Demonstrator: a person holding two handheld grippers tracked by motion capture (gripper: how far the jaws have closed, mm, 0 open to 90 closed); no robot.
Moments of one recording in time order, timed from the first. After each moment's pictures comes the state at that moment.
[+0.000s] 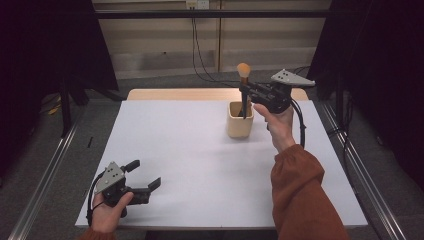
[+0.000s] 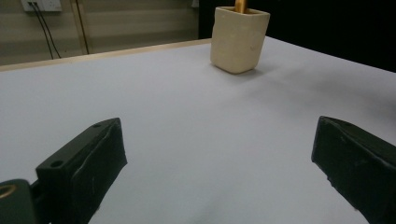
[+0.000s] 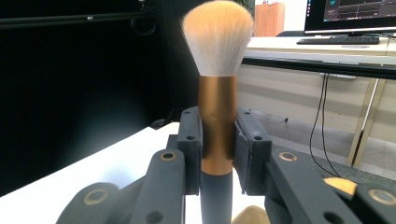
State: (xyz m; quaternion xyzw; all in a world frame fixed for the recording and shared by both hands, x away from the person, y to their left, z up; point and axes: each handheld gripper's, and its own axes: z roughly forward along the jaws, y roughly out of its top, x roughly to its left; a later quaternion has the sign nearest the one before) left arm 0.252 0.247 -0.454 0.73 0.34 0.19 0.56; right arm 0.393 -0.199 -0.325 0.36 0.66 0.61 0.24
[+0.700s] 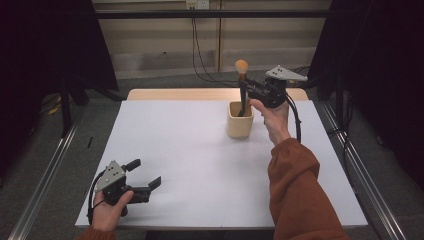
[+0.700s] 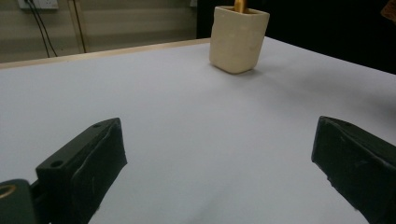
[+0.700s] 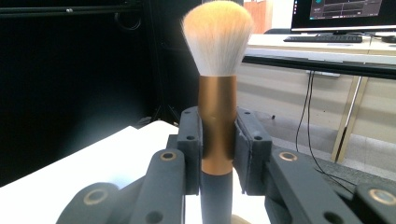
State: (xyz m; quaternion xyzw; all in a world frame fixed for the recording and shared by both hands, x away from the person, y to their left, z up) left arm 0.256 0.247 -0.455 0.73 0.33 0.19 0.56; right arm 0.418 -0.196 -0.334 0.37 0.66 0.60 0.26
